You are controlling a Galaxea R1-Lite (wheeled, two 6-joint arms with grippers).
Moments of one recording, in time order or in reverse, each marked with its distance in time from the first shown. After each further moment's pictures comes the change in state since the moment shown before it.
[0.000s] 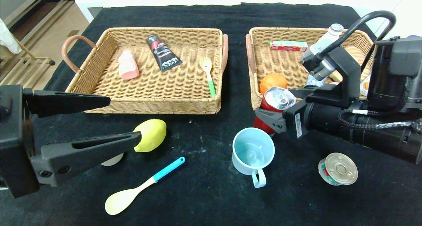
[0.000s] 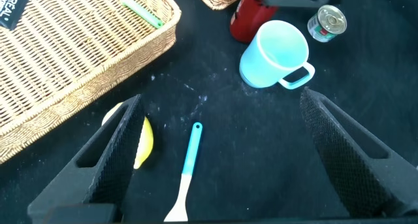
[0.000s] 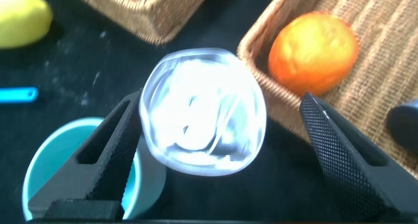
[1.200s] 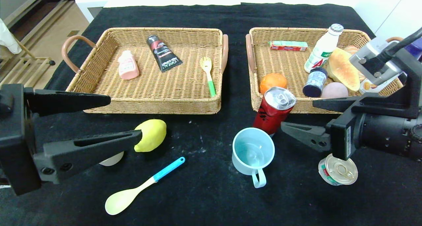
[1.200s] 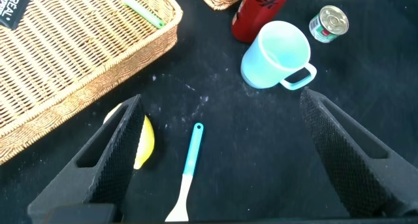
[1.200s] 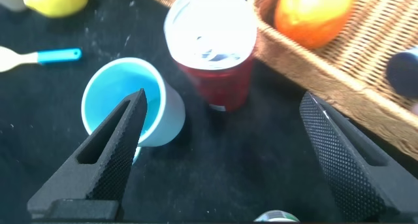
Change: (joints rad) left arm 0.000 0.005 -0.004 0.000 0.005 -0.001; right arm -0.013 -0.191 0.066 0.209 0.087 0.051
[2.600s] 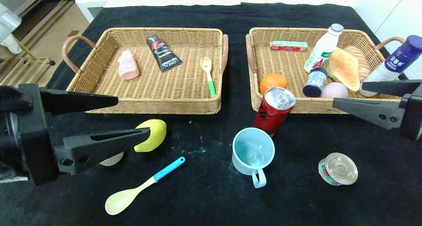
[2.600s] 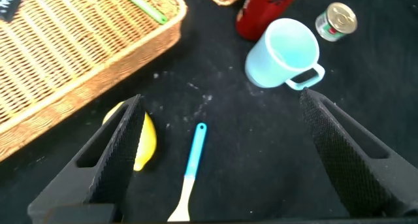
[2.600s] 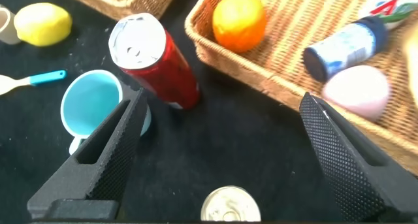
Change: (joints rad) left arm 0.010 0.040 -0.014 0.000 -0.003 -0.004; right arm -0.267 -0.154 -0.015 0.084 0.215 0.020
